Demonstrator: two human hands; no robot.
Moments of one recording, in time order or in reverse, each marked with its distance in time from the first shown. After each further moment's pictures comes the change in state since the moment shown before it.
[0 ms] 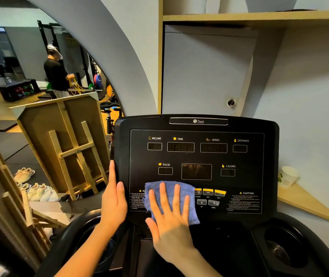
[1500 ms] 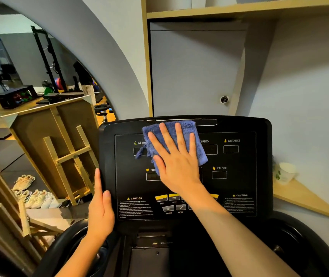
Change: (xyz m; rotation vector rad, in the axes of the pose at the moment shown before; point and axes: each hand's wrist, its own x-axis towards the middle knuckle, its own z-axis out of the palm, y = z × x) left_hand -0.002 0.008 0.000 0.040 -0.006 -0.025; right_hand 0.140 0.090 -0.052 0.009 0.240 -0.040
